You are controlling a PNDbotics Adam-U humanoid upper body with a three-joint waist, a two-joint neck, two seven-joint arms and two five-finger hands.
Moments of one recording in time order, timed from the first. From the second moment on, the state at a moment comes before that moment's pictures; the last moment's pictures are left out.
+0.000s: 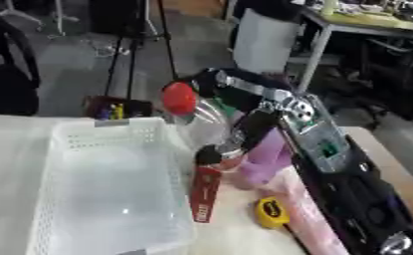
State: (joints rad) left arm -0.46 0.40 -0.04 -1.98 -0.48 0.02 0.47; right arm -0.99 -0.46 0.12 -1.39 -0.13 -0.34 0.79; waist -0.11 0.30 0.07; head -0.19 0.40
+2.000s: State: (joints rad) left arm -0.48 0.40 -0.04 -1.98 -0.47 -0.04 0.73; right arm -1.06 -0.31 0.07 -1.09 0.07 -0.42 0.71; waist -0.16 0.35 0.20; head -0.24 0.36
